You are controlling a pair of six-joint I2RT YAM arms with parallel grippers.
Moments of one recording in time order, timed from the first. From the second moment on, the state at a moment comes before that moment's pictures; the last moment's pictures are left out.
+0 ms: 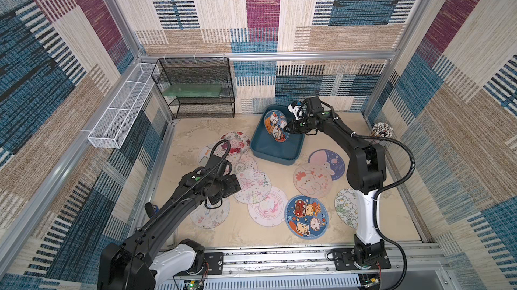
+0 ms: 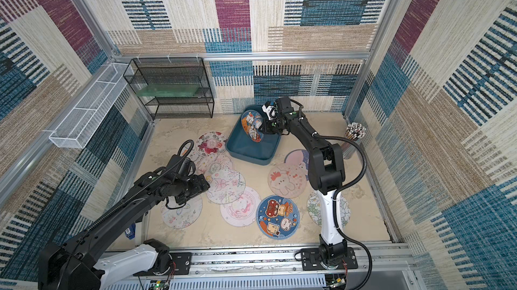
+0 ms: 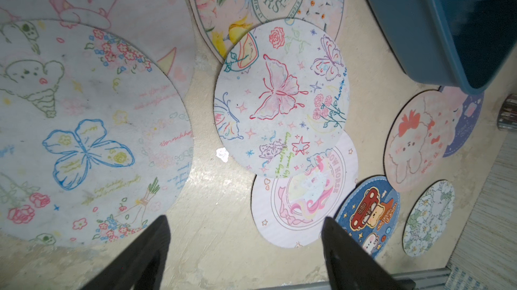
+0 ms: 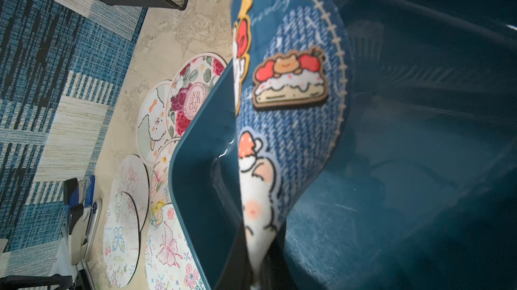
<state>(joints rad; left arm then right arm) -0.44 1.12 0.87 -0.87 0.08 -0.84 0.28 2.19 1.95 -0.66 -0.55 0.18</state>
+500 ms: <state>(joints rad) -0.44 1.17 0.87 -0.84 0.09 -0.83 0.25 2.36 2.06 -0.78 -0.31 0.16</state>
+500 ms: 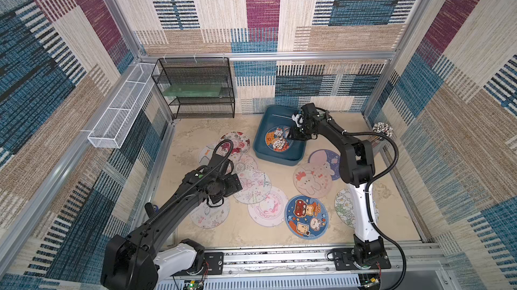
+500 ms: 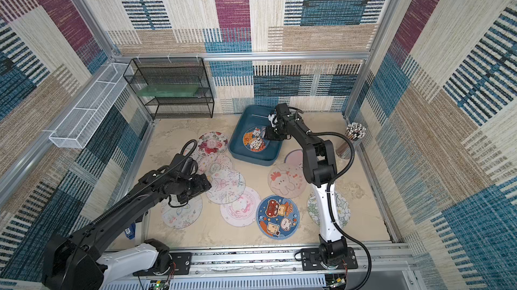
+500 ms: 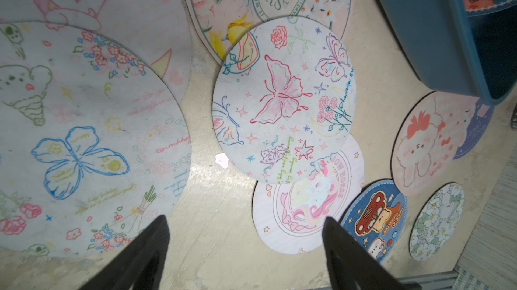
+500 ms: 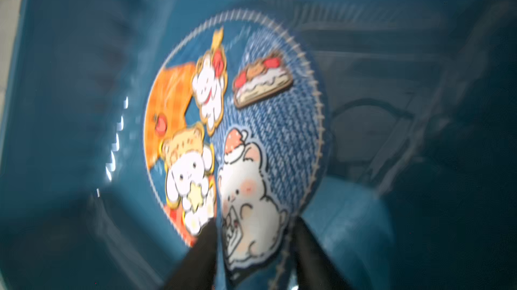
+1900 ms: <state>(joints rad) -0.86 1.53 0.96 -0.61 0.24 -0.88 0.30 1.10 0.74 -0.79 -0.36 0.47</state>
